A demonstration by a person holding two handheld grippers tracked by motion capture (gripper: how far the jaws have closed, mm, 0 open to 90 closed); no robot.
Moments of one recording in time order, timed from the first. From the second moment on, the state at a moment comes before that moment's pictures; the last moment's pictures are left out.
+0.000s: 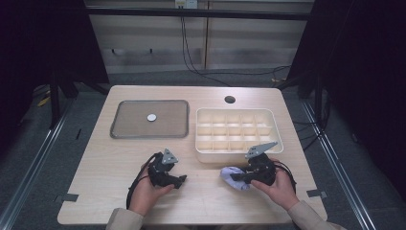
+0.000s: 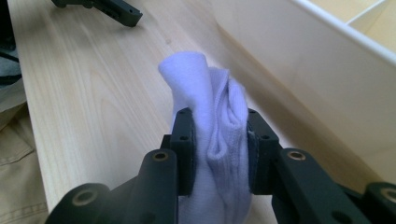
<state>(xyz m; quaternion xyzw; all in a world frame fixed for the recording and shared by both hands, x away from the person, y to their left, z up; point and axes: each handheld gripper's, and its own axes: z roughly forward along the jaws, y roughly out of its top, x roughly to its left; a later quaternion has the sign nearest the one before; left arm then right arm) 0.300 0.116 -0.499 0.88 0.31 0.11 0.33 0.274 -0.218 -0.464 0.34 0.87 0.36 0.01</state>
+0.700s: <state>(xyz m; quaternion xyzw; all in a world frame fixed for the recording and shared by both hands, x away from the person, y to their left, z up) 0.298 0.119 -0.506 0.87 0.30 0.12 0.36 0.279 -0.221 -0.480 0.34 0.88 0.34 0.03</state>
